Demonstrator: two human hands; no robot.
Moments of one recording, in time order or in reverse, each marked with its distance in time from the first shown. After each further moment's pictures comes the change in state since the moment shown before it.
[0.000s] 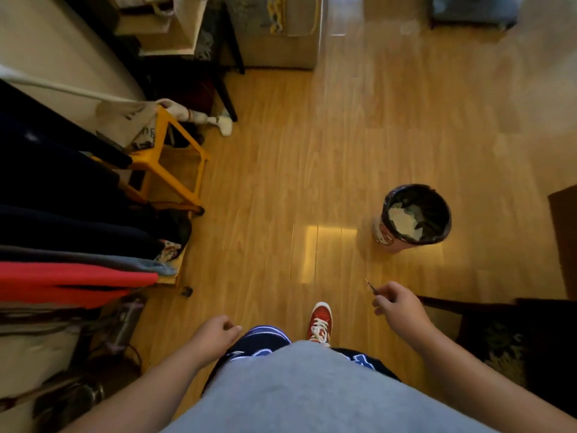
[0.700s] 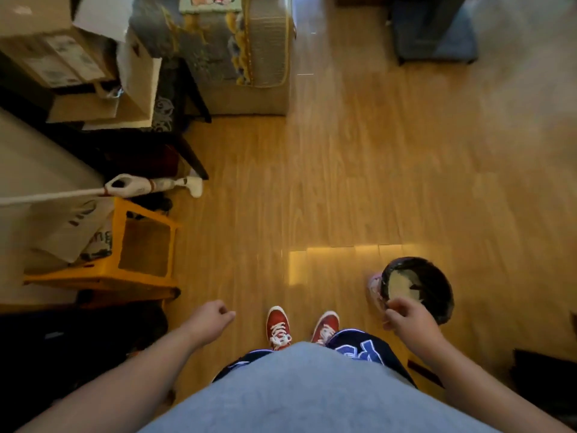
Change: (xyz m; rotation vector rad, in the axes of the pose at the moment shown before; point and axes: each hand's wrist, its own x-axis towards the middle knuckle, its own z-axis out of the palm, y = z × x) left_hand 0.225 0.248 -0.244 0.165 -0.028 0.088; right_hand 0.209 -0.215 -0.085 0.055 0.112 0.119
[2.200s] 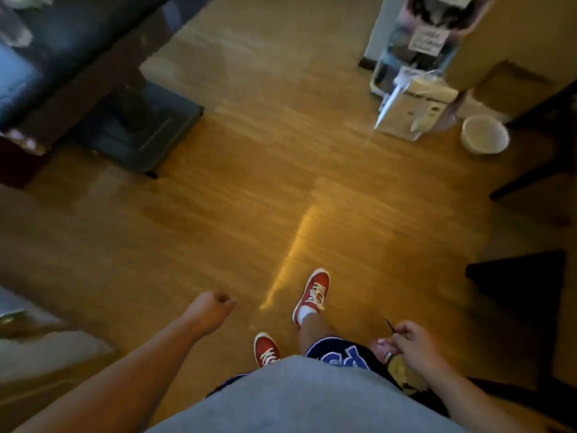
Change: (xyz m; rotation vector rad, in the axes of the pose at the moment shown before) left_hand 0.323 0.894 -0.100 0.853 -0.291 0.613; right_hand 0.342 -0.089 -0.321 0.810 0.487 0.759
